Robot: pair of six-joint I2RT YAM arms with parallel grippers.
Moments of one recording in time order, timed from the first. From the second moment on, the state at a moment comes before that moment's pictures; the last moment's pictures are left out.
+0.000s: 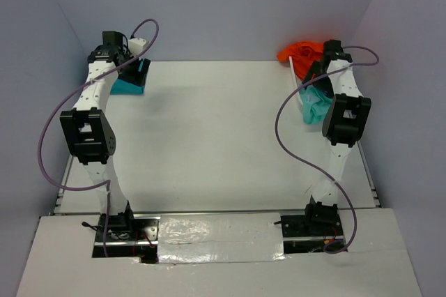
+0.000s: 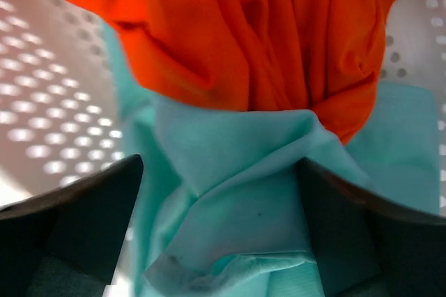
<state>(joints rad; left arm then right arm) 0.08 2.02 1.94 -0.80 0.16 0.40 -0.18 2.30 2.12 -0.91 0.13 0.39</state>
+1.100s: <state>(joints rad) 0.09 1.71 1.91 -0.84 0.21 0.38 0.19 1.11 2.08 -0.31 -0.23 0.16</state>
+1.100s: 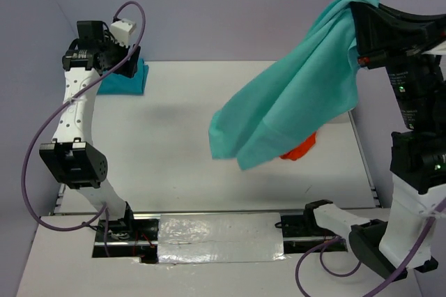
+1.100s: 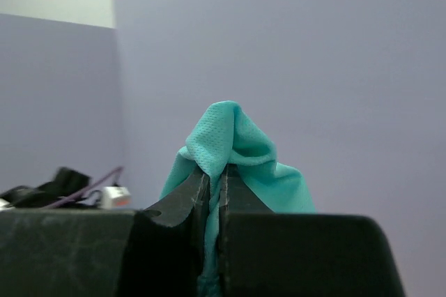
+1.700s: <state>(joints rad) 0.27 1.71 1.88 -0.85 0.21 0.36 0.86 2.04 2.09 -0.61 -0.32 0.16</state>
